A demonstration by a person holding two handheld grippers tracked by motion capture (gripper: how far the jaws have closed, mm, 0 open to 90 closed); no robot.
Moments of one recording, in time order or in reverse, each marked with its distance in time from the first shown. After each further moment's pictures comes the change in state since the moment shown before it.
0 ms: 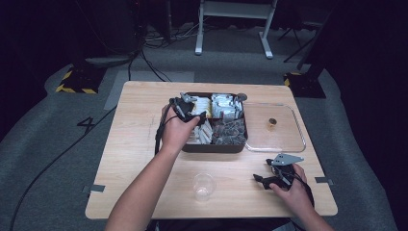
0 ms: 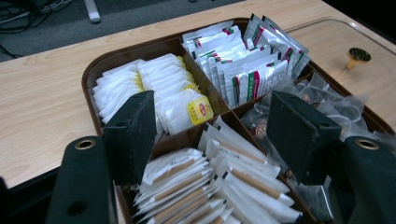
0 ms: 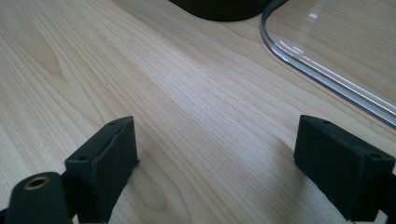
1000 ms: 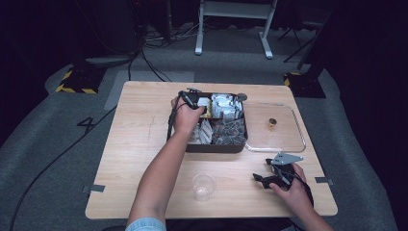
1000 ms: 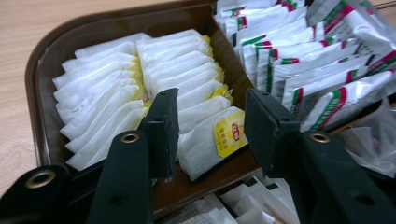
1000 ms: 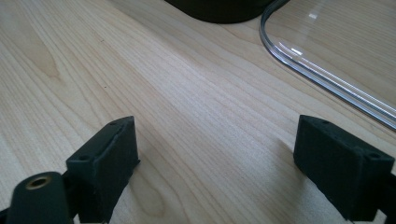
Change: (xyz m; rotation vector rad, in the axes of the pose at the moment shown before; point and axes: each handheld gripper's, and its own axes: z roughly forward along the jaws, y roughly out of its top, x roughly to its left) left arm 0.028 0.009 0.095 0.166 0.020 -0.122; right arm 0.000 0.001 0.001 -0.001 0.001 0.003
